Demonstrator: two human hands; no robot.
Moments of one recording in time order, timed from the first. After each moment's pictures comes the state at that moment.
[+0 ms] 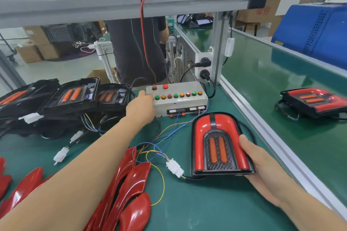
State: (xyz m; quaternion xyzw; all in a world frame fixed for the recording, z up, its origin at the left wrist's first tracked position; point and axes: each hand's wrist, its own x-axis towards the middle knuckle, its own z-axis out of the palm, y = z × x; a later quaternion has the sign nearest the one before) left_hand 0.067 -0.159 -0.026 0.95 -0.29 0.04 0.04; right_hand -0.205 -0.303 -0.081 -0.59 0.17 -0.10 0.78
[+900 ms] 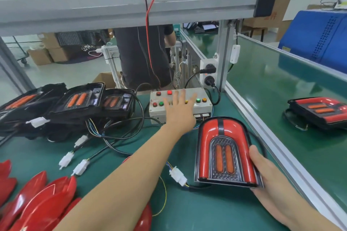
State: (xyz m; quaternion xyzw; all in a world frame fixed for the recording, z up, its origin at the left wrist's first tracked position) left_hand 0.030 -0.236 -0.047 0.92 -0.38 0.06 0.05; right_hand -0.207 -0.309 -0.093 -0.56 0.15 -0.10 0.81
